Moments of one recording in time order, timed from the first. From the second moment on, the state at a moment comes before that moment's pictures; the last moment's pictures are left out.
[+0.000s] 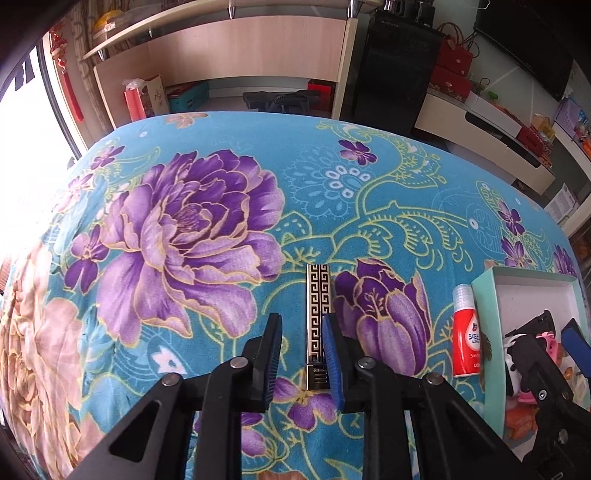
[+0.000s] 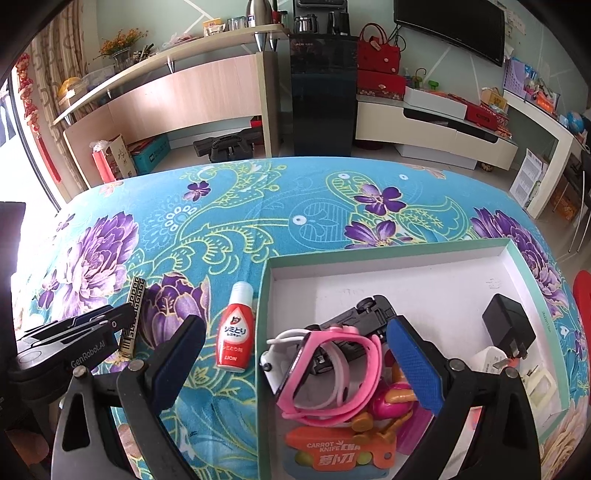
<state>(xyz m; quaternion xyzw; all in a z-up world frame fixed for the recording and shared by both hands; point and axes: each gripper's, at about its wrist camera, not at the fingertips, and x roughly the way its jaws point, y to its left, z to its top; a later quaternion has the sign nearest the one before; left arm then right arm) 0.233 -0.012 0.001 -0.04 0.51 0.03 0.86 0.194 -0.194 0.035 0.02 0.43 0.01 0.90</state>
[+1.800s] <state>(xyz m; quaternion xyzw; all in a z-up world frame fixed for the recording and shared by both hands) 0.233 0.031 -0.006 -0.16 0.52 -0.03 0.84 0.209 -0.122 0.000 -0.06 0.45 0.05 0.89</state>
